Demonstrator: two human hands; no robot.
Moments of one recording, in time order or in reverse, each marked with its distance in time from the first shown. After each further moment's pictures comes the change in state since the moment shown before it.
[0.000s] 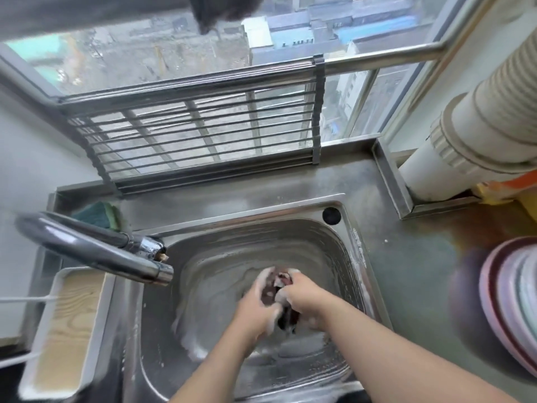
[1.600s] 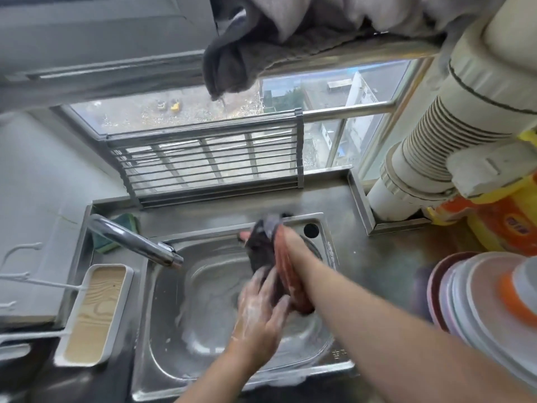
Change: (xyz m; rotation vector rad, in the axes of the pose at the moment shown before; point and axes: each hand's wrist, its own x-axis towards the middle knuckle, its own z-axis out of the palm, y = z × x) left_hand -0.103 0.071 0.022 0.205 0.225 0.462; right_hand -0.094 -0.116 -0.004 0.211 0.018 -0.419
